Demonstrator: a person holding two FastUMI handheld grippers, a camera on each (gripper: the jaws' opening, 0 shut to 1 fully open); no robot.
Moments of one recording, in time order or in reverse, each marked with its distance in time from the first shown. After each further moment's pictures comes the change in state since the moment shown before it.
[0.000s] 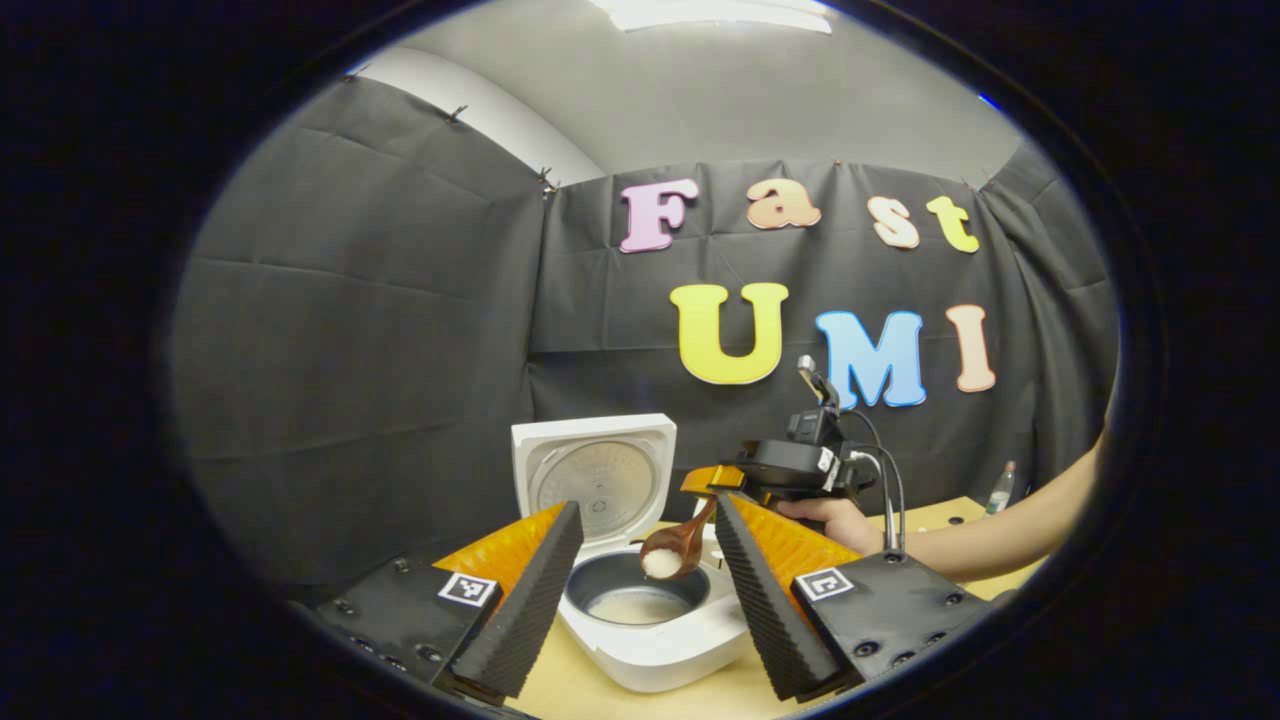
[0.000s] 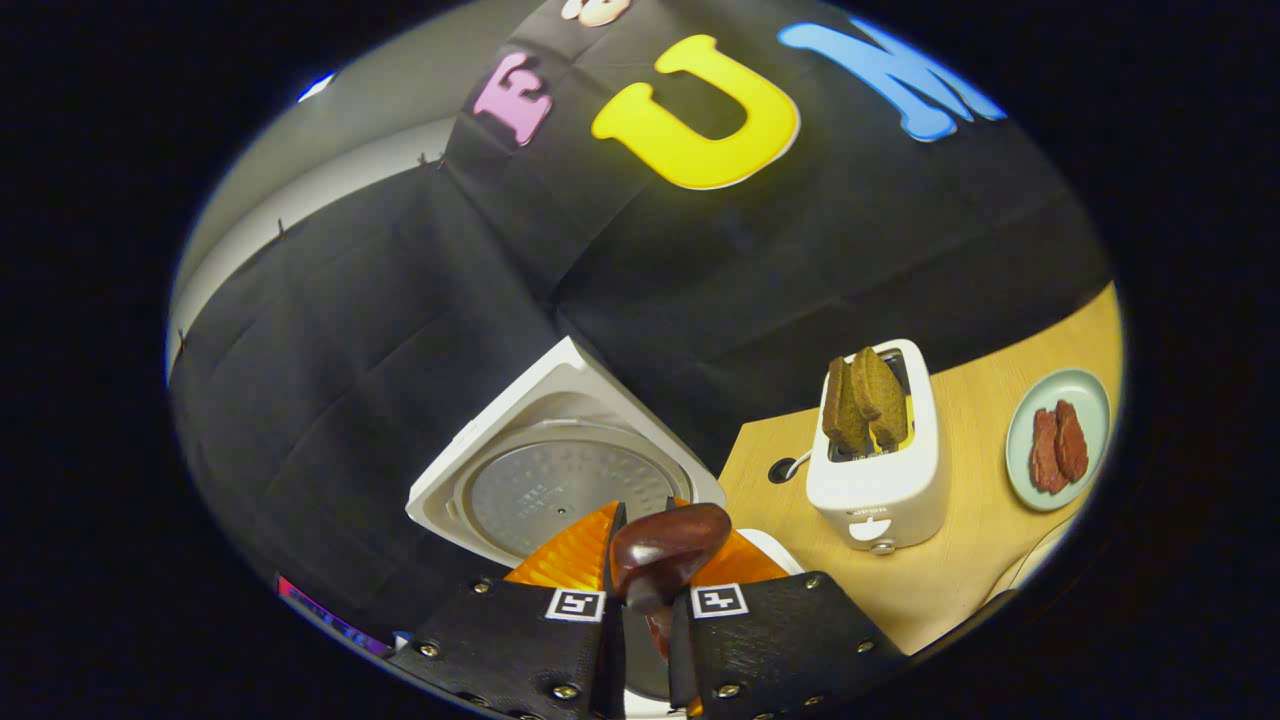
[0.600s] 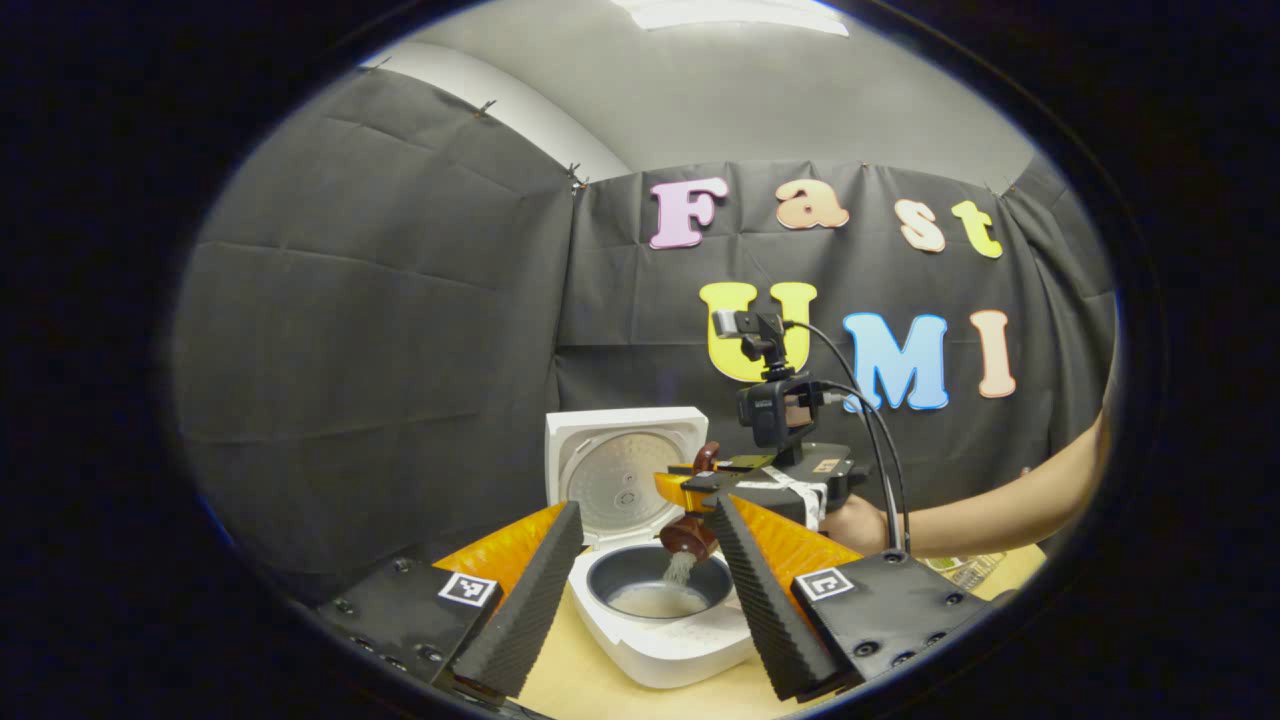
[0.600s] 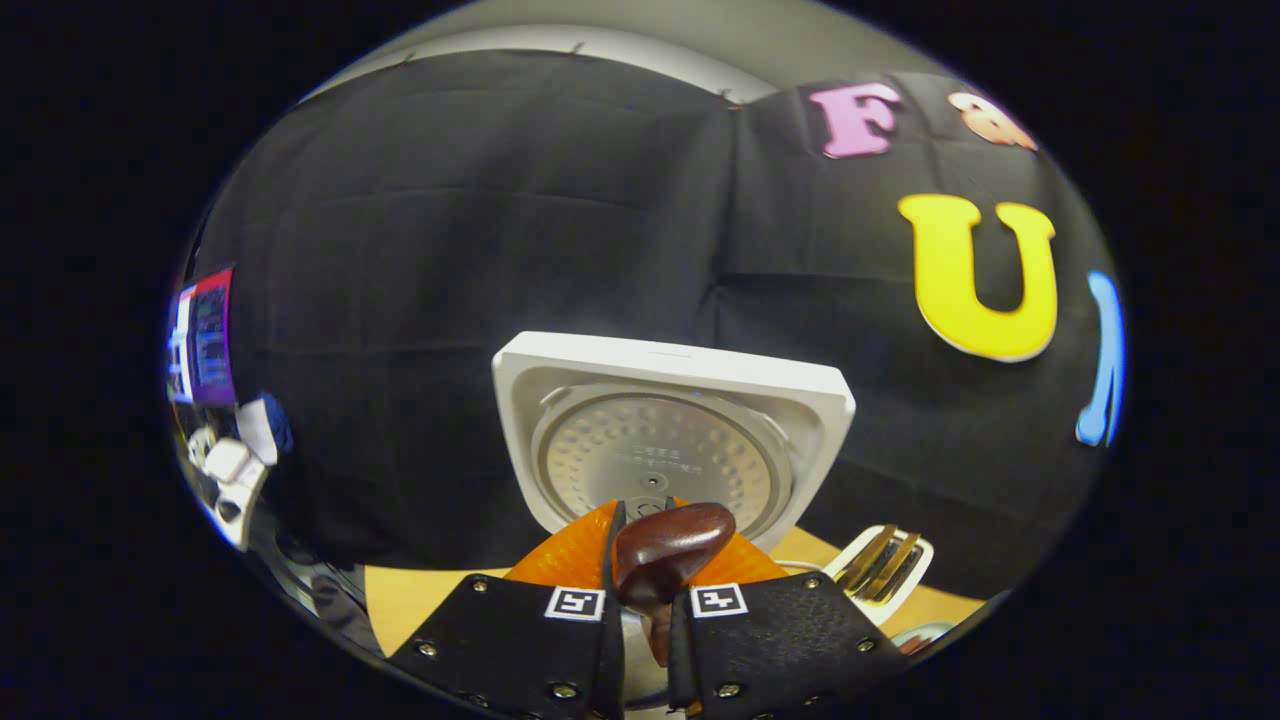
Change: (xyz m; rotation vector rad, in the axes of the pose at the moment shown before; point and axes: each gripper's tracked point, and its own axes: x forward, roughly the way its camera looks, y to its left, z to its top) left arm -0.004 0.029 -0.012 -0.033 0.010 0.060; right arm 0.011 0.068 -0.033 -0.866 0.021 0.146
